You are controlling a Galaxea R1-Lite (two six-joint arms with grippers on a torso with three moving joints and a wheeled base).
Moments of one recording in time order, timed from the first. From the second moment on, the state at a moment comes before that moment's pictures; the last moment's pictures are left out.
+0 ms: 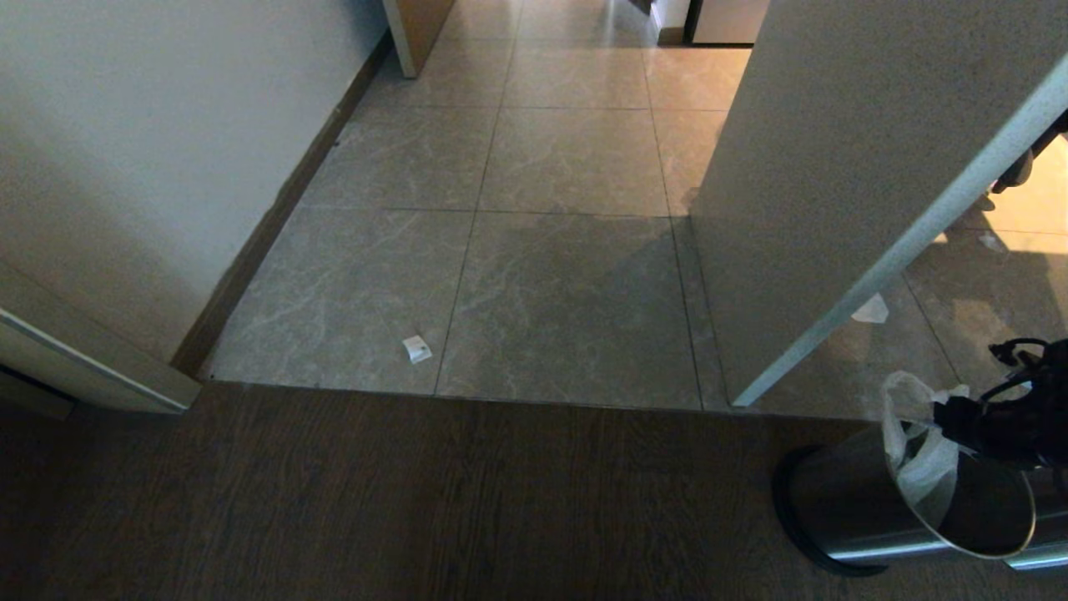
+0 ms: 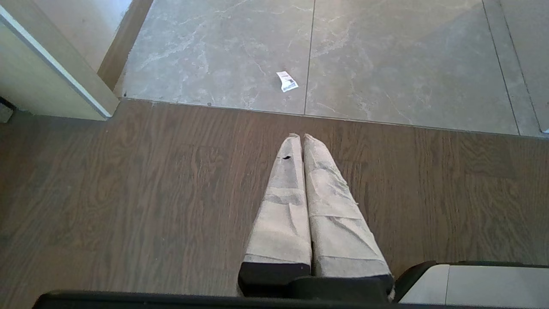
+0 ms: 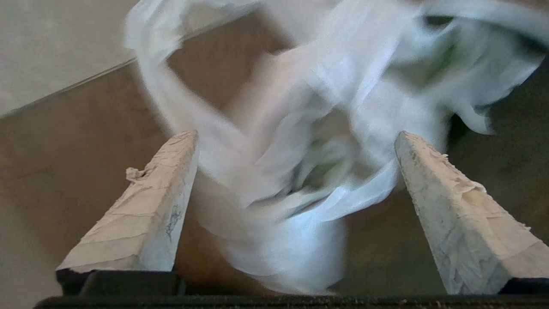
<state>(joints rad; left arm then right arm) 0.00 0.00 0.00 0.00 0.00 0.00 -0.52 2.05 -0.80 -0.49 0.37 0.05</state>
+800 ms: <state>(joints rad) 0.00 0.00 0.00 0.00 0.00 0.00 -0.40 2.09 -0.86 -0.59 0.32 0.09</state>
